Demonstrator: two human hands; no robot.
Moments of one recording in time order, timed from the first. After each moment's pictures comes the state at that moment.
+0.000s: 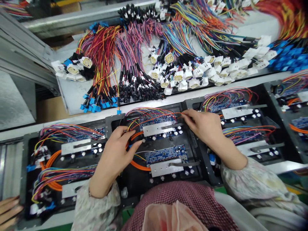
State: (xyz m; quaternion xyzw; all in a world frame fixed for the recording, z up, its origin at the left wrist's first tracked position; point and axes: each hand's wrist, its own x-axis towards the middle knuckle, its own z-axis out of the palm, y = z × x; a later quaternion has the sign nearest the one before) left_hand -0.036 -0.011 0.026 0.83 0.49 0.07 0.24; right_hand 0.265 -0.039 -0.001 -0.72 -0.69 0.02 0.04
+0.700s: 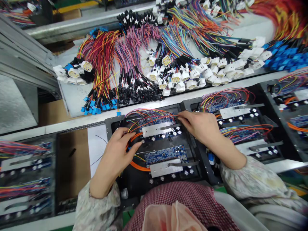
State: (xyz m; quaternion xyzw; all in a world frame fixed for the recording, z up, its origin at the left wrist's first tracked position) left_hand -0.036 -0.011 0.026 0.83 0.49 0.06 0.26; right_hand 0.260 -0.039 0.007 -0.69 -0.72 0.05 0.02
